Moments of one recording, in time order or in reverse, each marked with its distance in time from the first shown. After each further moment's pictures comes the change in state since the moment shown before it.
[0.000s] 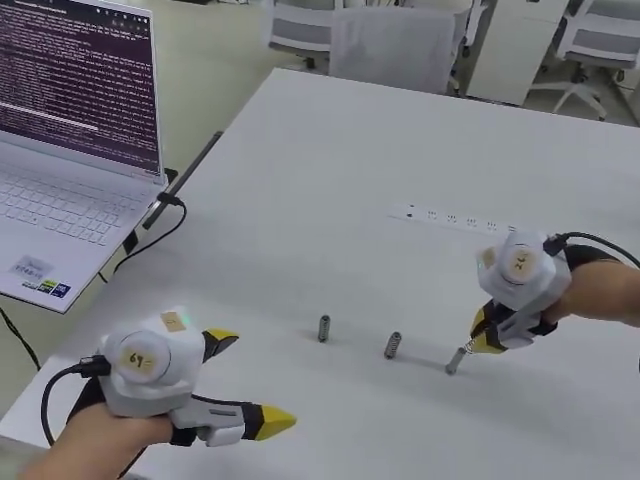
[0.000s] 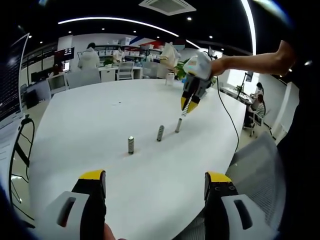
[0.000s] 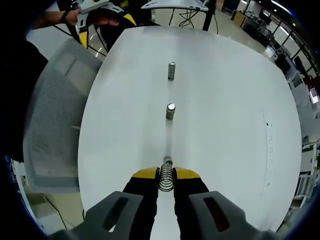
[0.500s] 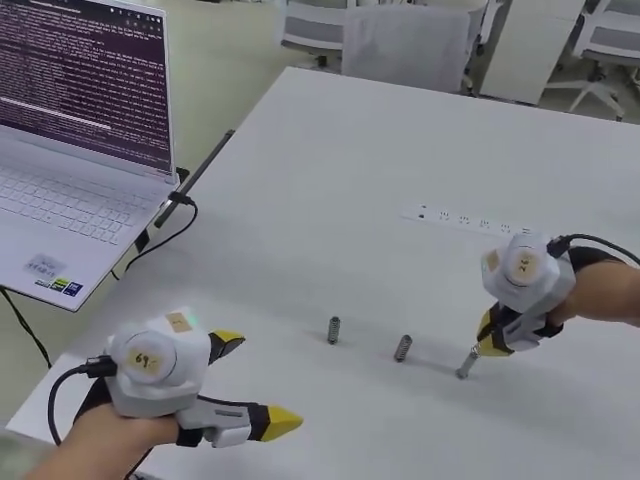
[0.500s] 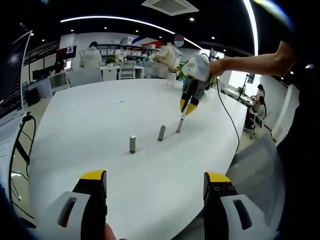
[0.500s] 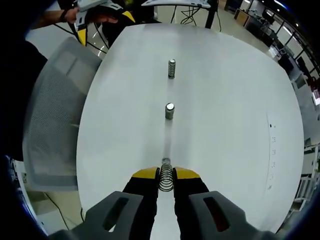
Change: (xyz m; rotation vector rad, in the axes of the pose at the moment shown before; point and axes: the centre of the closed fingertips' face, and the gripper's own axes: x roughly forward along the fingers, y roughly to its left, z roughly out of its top) left arm -0.001 0.002 -0.001 -0.018 0.002 0.005; right arm 0.008 -0.002 0.000 -0.014 0.018 0.025
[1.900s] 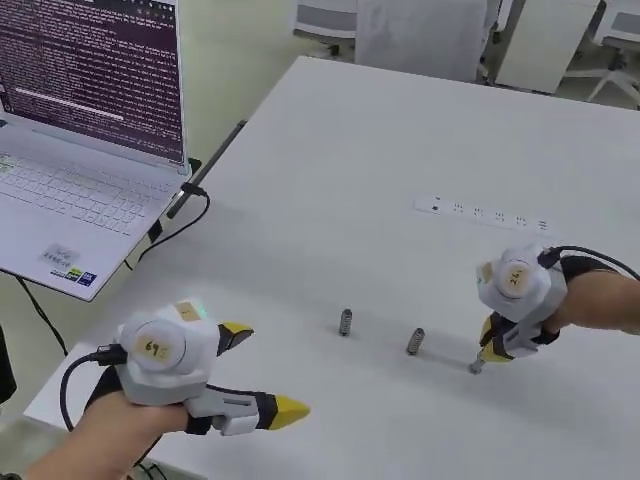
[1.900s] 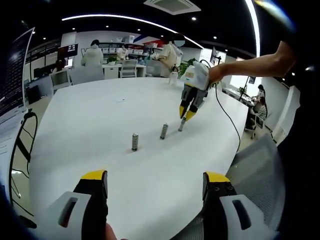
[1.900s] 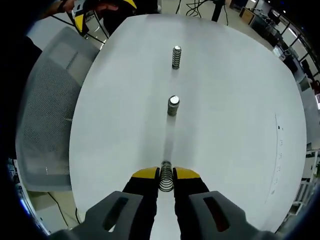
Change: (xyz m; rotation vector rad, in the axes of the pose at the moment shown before) left arm -0.002 0.005 -0.003 -0.015 0.013 0.009; right arm 0.032 0.000 -0.003 -0.030 0.050 0.008
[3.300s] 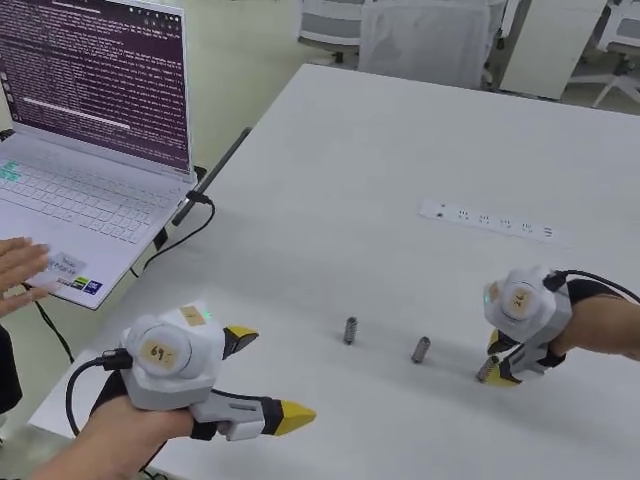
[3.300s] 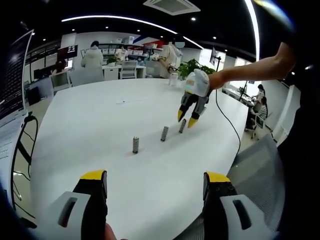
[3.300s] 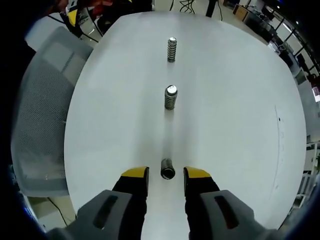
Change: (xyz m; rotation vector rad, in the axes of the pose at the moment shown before) left arm 0.000 0.000 0.008 0.011 -0.008 0.000; right arm 0.007 0.001 -0.011 0.046 -0.010 -0.033
